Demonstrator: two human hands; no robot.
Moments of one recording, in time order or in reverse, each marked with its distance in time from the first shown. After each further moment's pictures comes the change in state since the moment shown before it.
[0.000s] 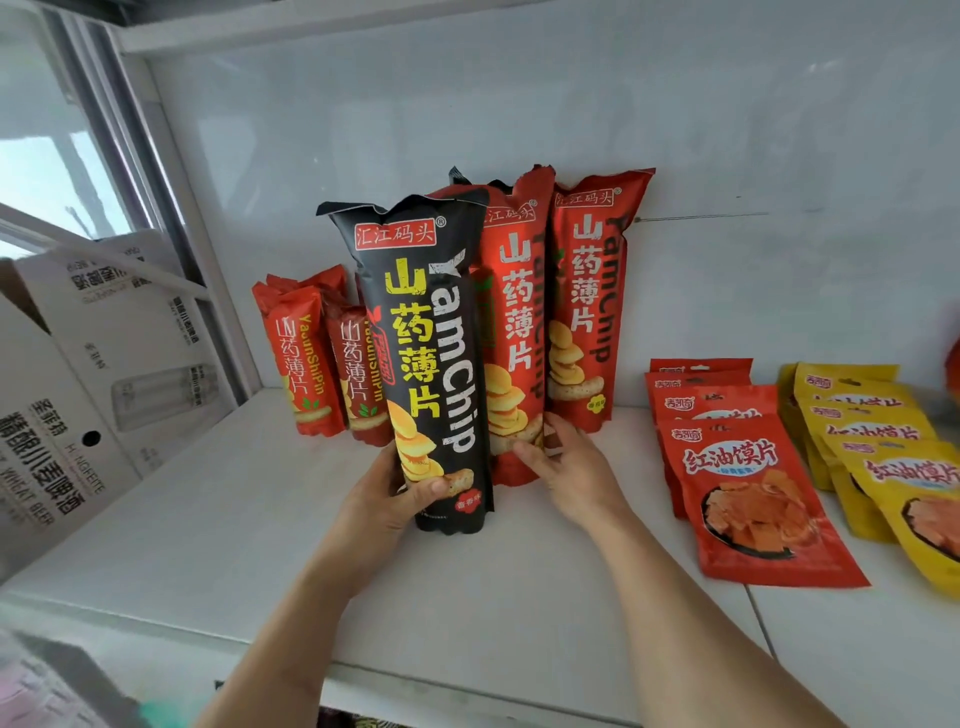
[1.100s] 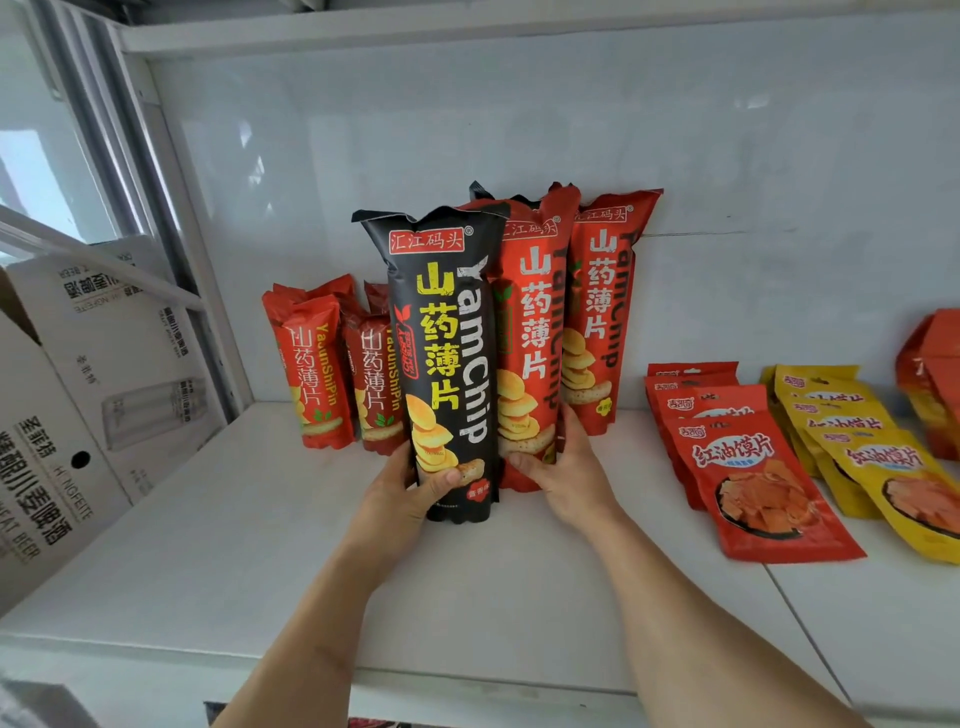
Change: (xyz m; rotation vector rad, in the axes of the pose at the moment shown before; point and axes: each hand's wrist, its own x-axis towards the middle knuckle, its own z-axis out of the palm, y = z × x) left_hand 0.012 -0.003 -0.025 -0.020 0.010 -0.022; right_hand -0.004 -0.023 0.036 0.269 0.145 -0.033
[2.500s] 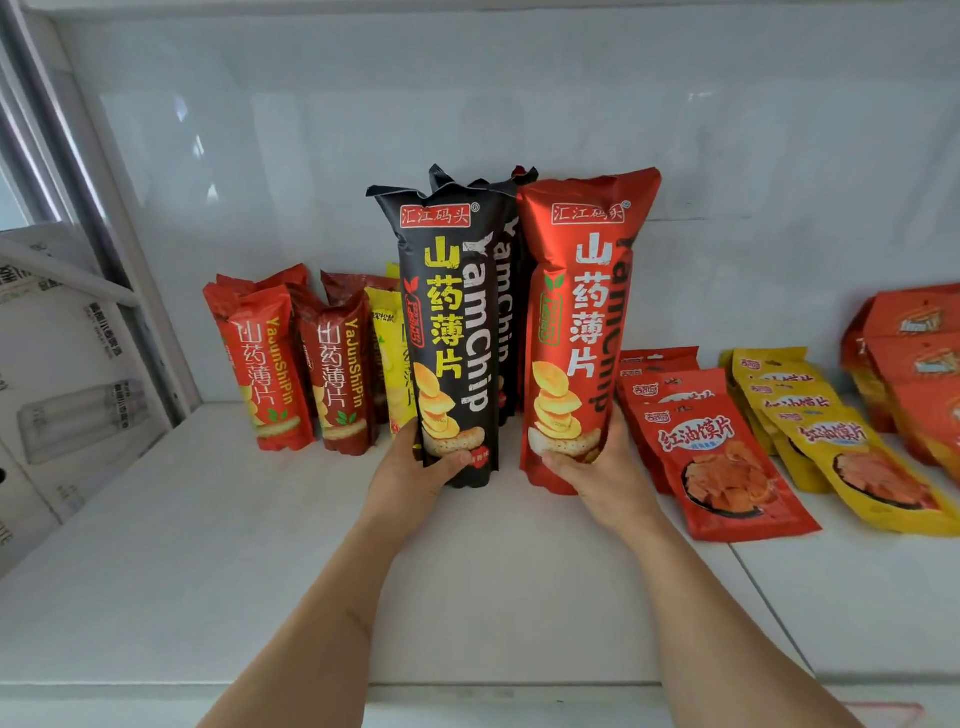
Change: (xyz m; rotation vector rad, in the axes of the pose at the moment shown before) left_hand 0.047 -0.019 0.034 0.256 0.031 0.030; right_hand -0.020 0.012 -0.058 -0.099 0.182 0.045
